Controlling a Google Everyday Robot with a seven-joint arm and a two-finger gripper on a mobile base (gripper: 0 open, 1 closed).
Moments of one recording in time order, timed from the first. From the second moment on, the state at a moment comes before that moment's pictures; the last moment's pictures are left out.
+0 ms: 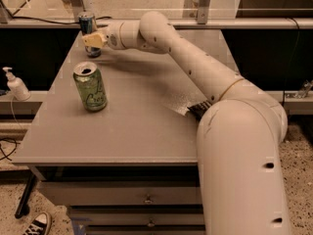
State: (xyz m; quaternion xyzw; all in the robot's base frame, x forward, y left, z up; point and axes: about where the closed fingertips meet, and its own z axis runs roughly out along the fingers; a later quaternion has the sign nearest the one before) arm 0.818 0.206 0.884 -0.39 0.68 0.35 0.52
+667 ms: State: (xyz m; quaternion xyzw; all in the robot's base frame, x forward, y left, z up) arm 0.793 0.176 0.941 -0.42 0.64 0.33 0.55
